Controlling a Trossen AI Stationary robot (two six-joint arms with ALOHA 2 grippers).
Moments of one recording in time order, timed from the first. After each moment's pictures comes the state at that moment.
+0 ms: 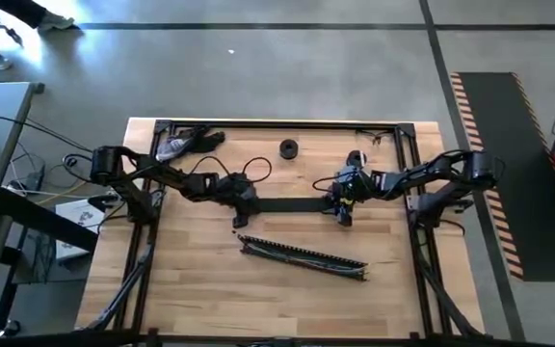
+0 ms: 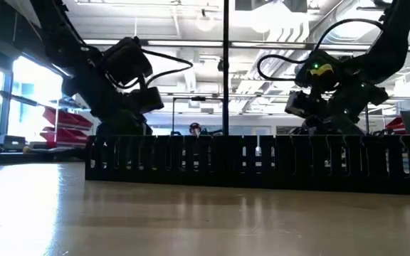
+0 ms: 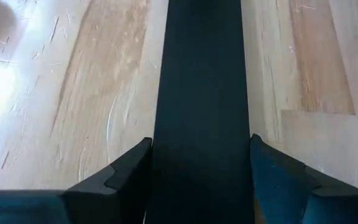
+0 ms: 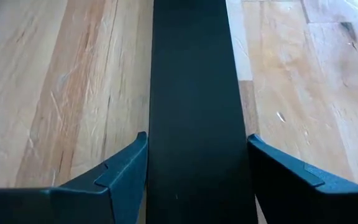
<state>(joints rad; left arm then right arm) 0.13 1.69 0.54 0.23 0.03 0.04 -0.26 1.57 0.38 0.23 -0.20 -0.23</state>
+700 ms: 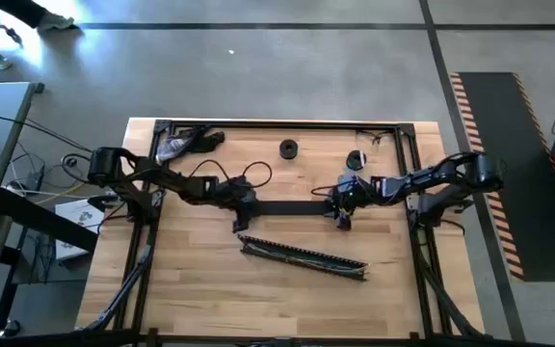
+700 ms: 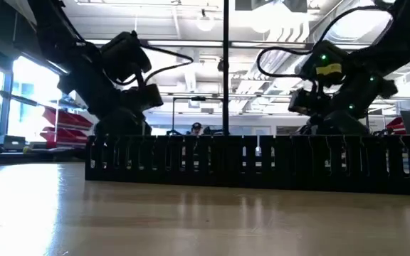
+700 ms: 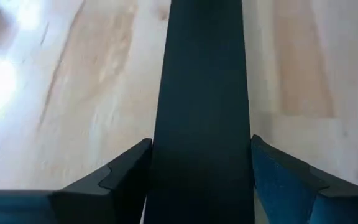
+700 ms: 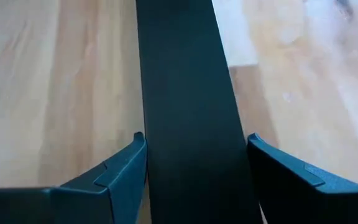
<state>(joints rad) 0.10 1.64 0.54 0.22 -0.01 0.01 -0.16 1.48 0.38 0.11 -0.07 -0.05</state>
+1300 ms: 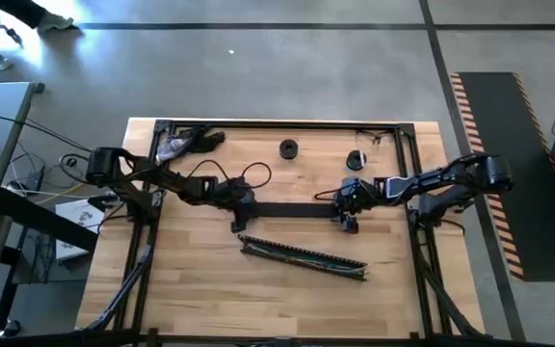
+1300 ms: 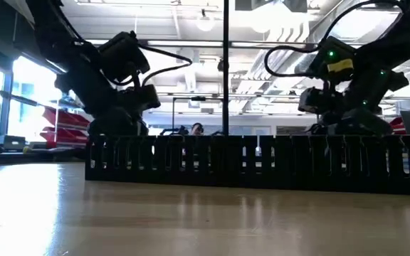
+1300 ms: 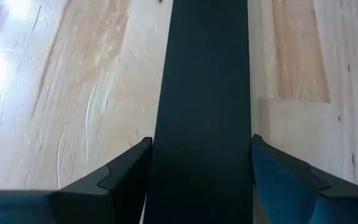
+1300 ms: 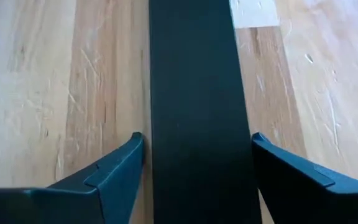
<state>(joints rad) 0.10 1.64 0.54 0.19 0.00 0.01 -0.15 1.43 0.37 0.01 -0.07 -0.06</state>
